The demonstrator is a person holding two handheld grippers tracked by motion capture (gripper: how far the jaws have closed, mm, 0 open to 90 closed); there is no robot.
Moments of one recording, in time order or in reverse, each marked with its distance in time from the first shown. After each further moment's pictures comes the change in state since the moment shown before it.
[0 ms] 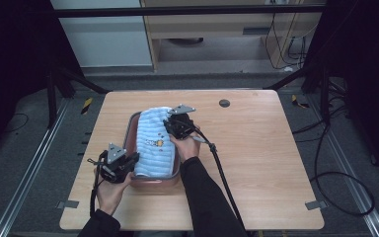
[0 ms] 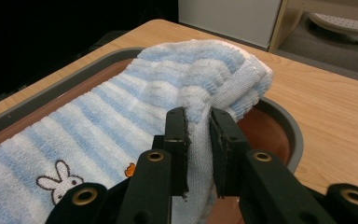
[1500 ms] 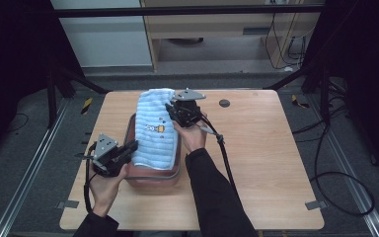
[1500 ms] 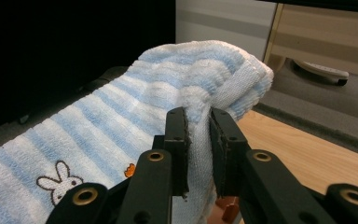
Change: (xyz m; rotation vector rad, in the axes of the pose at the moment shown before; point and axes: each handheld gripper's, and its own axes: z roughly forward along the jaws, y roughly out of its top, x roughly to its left) left arm -0.004 0.038 -0.033 -0.167 -0.056 -0.015; right arm -0.004 0.049 -0.053 -0.138 -0.009 -0.018
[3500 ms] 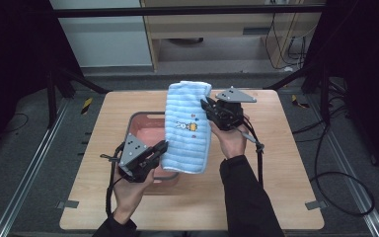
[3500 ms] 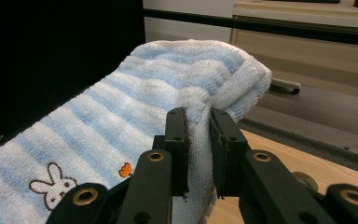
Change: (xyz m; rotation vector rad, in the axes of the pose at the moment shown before) left arm -0.077 0.033 -0.005 -0.077 -0.141 0.090; right arm -0.042 0.009 -0.110 -0.076 -0.098 0.013
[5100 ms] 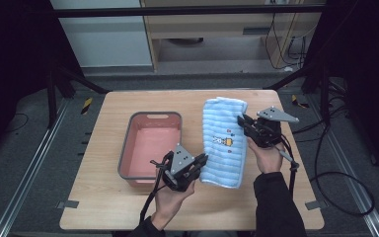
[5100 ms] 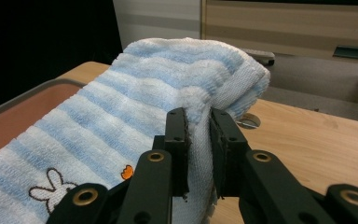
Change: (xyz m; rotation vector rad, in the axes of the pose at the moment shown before) left arm -0.074 -0.012 0.058 0.067 -0.131 0.025; right arm -0.069 -0.059 -0.058 0.053 -0.081 0.076
